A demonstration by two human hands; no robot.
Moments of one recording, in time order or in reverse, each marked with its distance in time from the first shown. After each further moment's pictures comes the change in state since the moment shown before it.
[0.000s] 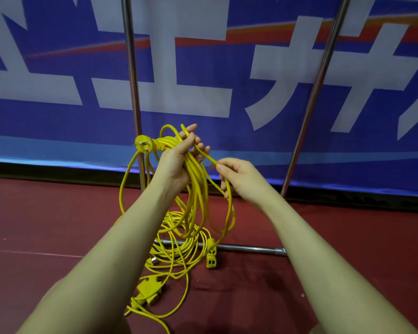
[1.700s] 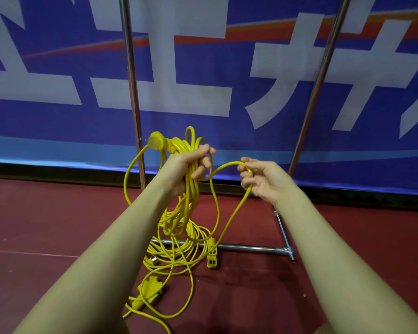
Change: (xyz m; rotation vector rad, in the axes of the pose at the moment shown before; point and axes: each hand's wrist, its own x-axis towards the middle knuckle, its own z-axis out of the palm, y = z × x) left_hand -0.008 -0.001 -0.004 0.412 -0.168 -0.199; right_hand 0.006 0.008 -0.037 0.929 0.171 0.421
